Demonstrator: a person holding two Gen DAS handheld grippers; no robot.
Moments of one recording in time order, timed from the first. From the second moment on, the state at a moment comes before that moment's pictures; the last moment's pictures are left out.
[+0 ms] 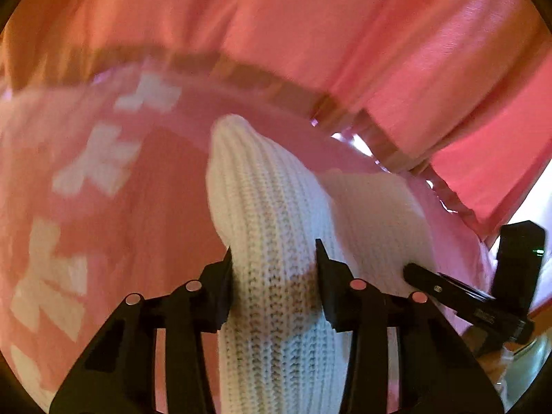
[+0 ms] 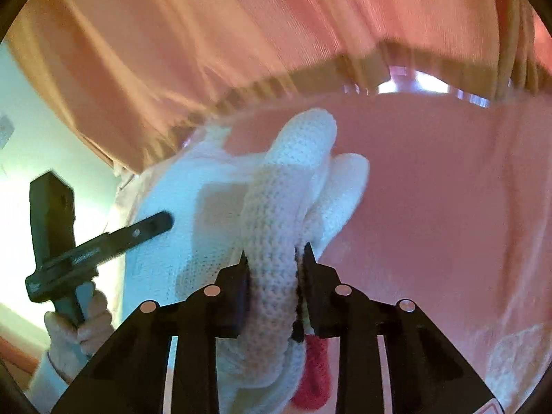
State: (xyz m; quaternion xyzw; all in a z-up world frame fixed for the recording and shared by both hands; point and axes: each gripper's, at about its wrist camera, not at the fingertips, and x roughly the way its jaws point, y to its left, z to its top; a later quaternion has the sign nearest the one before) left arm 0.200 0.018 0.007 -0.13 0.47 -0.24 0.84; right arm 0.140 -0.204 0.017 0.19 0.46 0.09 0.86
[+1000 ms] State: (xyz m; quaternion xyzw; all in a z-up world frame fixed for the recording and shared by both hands) left arm 0.095 -0.005 -0.004 0.07 0.46 -0.11 0.88; right arm 0.067 -0.171 -0.007 0.06 0.55 0.04 0.83
